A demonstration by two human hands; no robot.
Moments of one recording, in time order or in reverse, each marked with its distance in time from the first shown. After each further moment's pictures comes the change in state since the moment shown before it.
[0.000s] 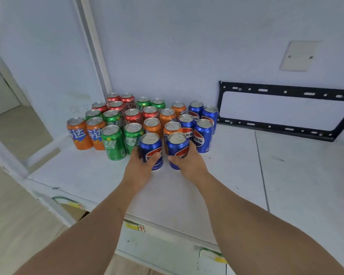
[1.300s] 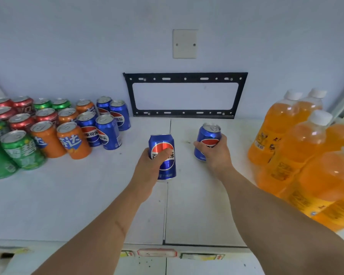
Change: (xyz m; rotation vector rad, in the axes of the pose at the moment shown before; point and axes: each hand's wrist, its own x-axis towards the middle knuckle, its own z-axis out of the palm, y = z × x) left_hand -0.120 0.127 0.239 -0.438 -0.452 -0.213; right_hand -0.052 0.148 -0.296 0.337 0.481 0.112
